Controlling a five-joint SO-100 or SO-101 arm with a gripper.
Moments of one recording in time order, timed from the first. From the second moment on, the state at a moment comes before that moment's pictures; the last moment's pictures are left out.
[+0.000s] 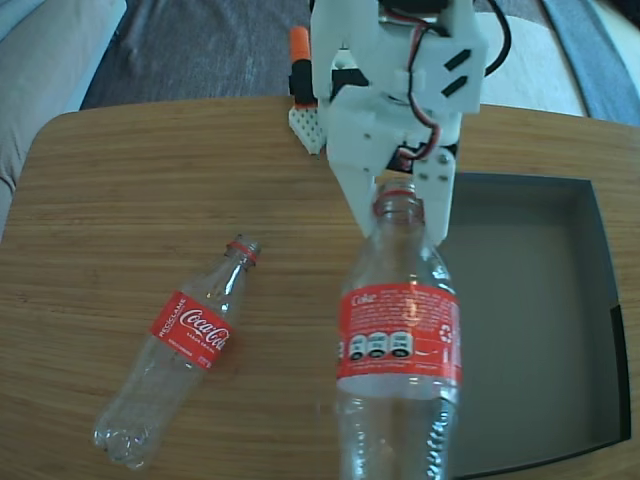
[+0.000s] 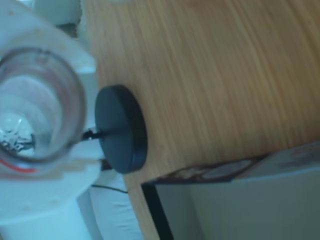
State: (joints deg) arm -12.0 102.0 72.7 91.7 -68.1
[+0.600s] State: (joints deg) arm -30.4 102.0 74.1 94.0 -64.5
